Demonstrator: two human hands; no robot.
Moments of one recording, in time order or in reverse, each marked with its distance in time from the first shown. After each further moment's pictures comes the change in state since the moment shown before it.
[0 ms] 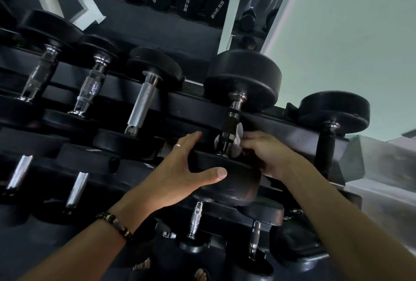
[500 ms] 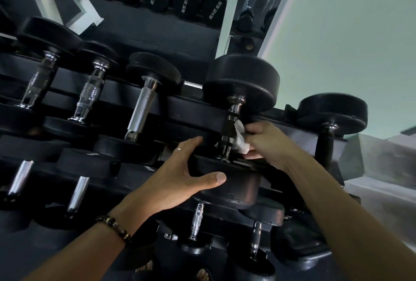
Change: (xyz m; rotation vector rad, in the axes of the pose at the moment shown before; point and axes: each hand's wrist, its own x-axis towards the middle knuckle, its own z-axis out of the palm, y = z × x) left_hand 0.004 0.000 -0.004 0.005 -0.027 0.000; right_hand 0.000 -0.021 -0.006 -0.203 0.140 -0.091
